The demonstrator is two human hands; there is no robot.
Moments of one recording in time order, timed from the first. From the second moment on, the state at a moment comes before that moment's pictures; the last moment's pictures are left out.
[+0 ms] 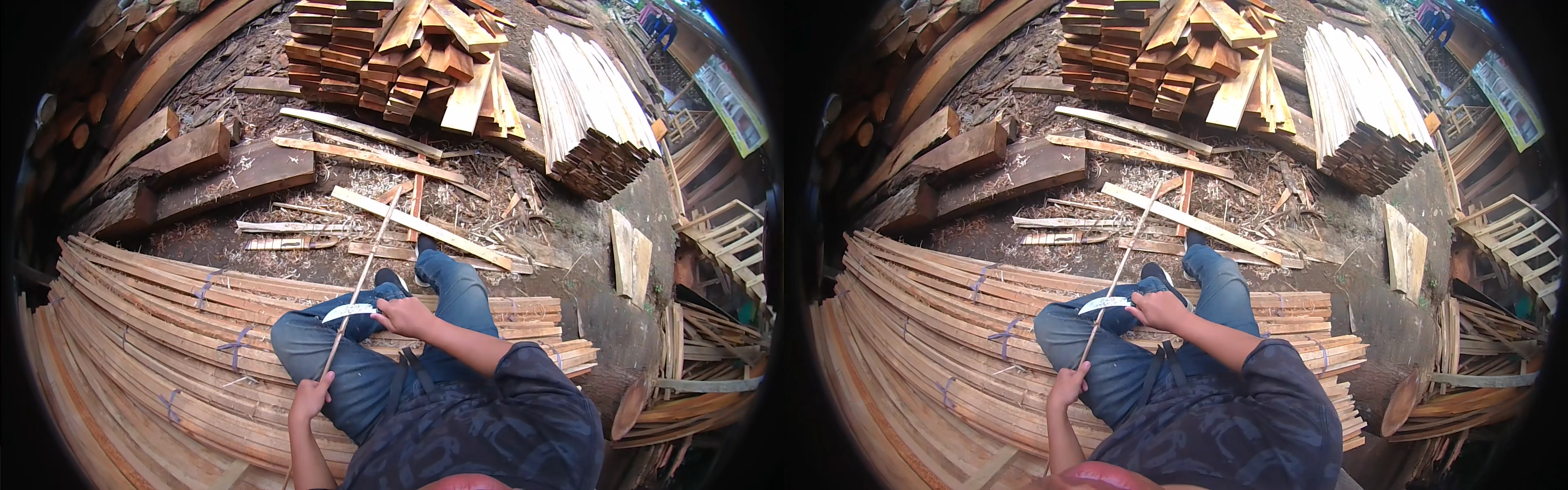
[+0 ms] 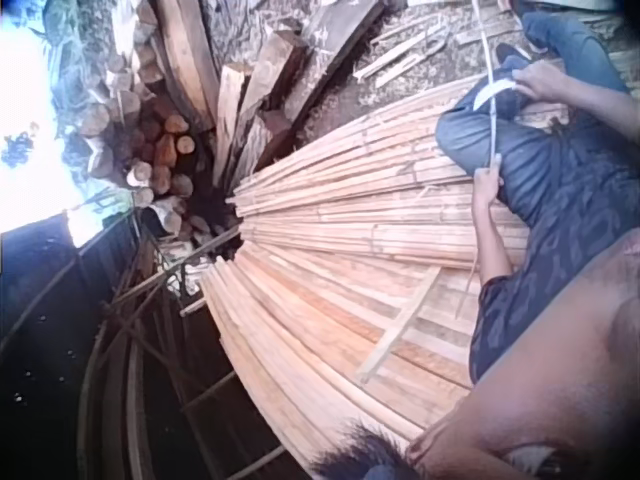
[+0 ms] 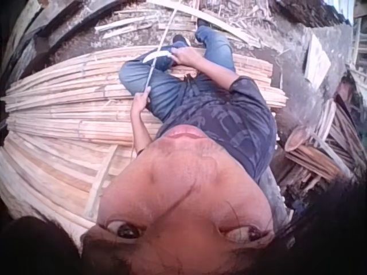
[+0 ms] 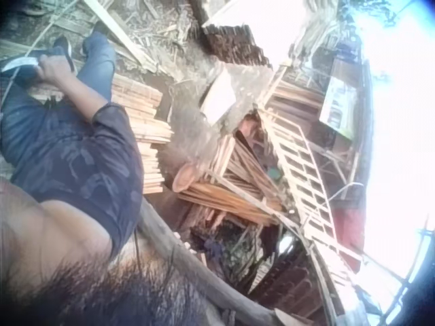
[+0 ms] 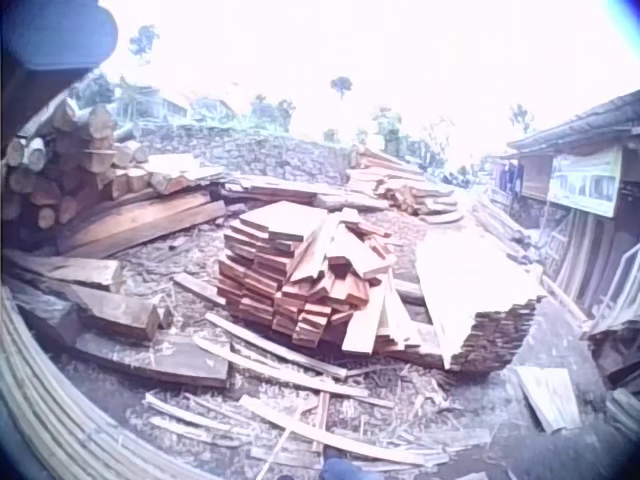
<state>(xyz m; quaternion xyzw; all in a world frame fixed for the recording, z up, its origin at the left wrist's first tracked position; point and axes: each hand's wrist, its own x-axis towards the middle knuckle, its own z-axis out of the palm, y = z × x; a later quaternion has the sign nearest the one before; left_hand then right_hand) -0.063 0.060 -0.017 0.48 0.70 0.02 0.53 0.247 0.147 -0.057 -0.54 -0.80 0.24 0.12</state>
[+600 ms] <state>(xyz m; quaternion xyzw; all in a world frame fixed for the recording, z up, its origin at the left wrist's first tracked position) -0.064 0.055 -0.010 0.46 0.67 0.04 0.58 0.243 0.125 -0.053 -0.61 -0.74 0.21 0.18</state>
